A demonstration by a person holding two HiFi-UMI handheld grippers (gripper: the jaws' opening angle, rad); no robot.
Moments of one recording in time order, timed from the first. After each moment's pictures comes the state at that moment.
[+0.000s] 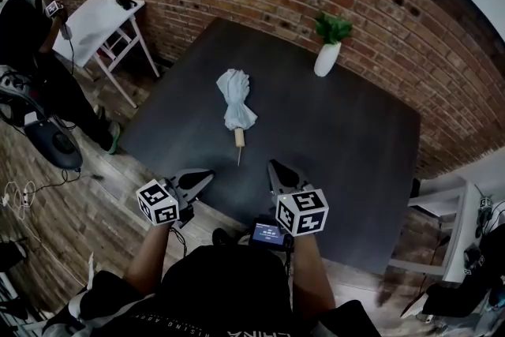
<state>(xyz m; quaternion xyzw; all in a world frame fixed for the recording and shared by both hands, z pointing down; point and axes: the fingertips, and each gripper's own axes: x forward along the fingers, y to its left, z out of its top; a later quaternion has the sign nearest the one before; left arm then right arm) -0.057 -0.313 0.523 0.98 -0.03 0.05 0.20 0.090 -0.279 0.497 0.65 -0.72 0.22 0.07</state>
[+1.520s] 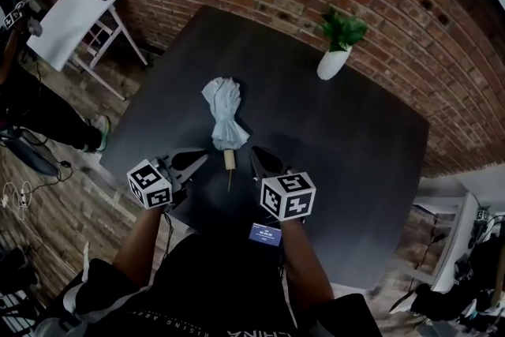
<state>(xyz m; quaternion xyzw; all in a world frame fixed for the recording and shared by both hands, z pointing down) 0.031 -0.454 0.539 0.98 -0.02 0.08 0.19 0.137 -0.423 0.545 0.61 -0.72 0.31 0.06</state>
